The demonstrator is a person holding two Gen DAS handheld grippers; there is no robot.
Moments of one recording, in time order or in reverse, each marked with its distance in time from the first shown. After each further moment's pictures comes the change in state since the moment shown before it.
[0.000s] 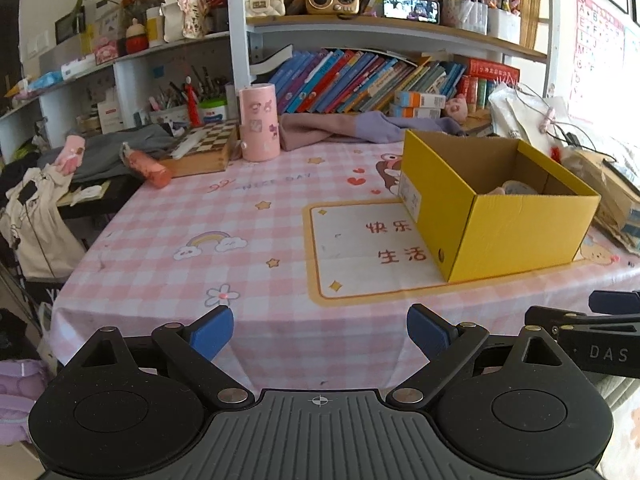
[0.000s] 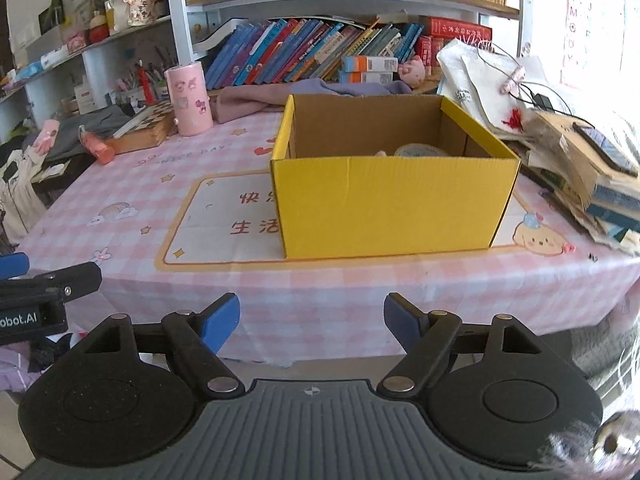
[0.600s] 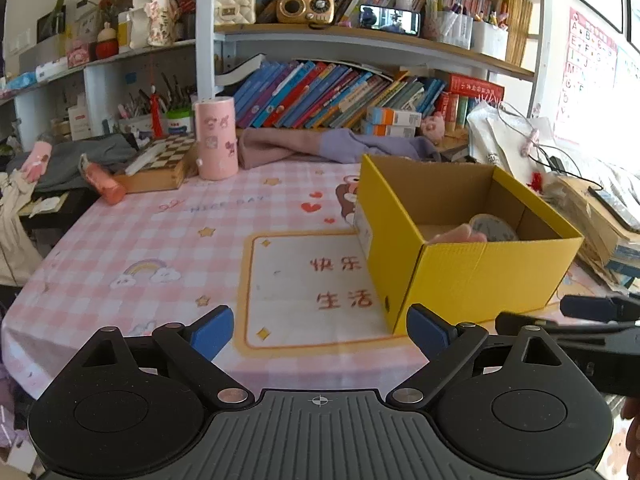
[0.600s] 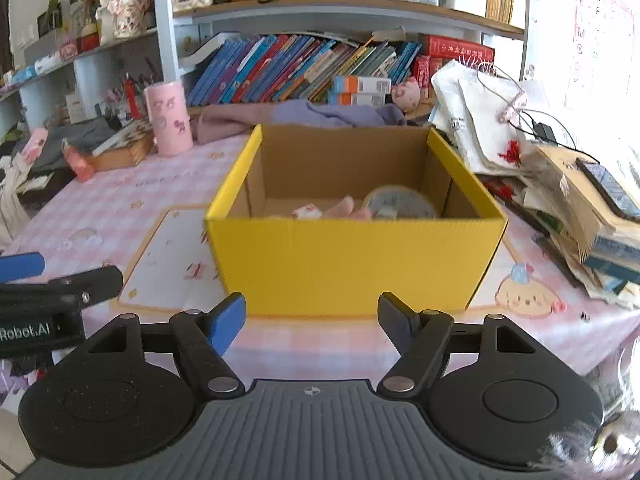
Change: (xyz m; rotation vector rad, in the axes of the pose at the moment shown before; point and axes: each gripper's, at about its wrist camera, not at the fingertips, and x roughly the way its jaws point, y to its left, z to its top) left arm 0.032 -0.049 0.032 -0.046 -0.034 -0.060; right arm 0.028 -0.045 0.040 -0.053 -0.037 -0.005
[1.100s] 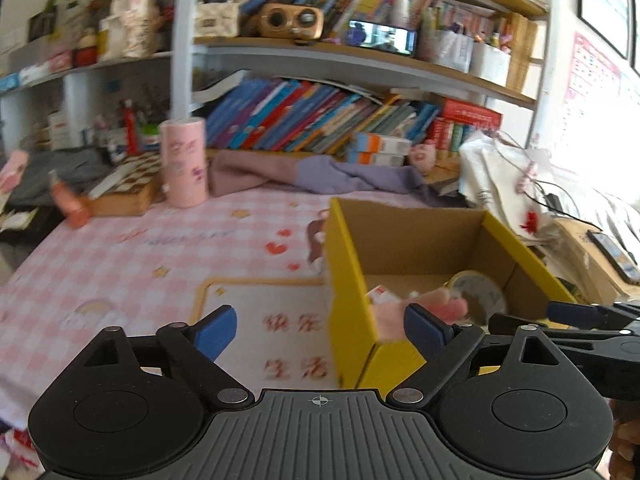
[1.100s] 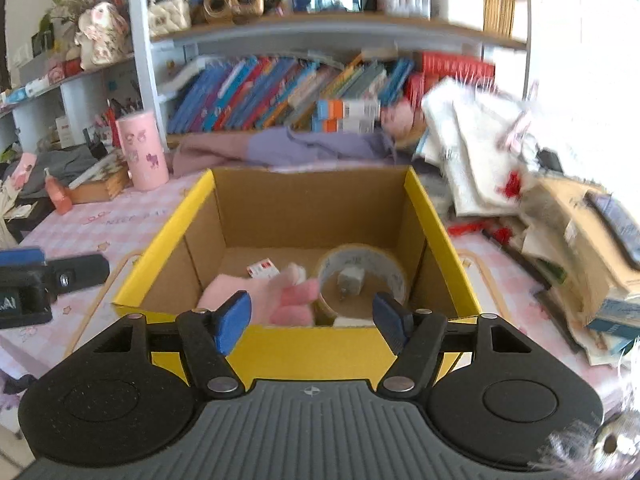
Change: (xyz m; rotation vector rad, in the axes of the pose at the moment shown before) left arm 0.045 -0.036 0.044 -0.050 -0.051 -0.023; right arm 0.043 -0.059 0.050 -0.013 -0.074 0.022
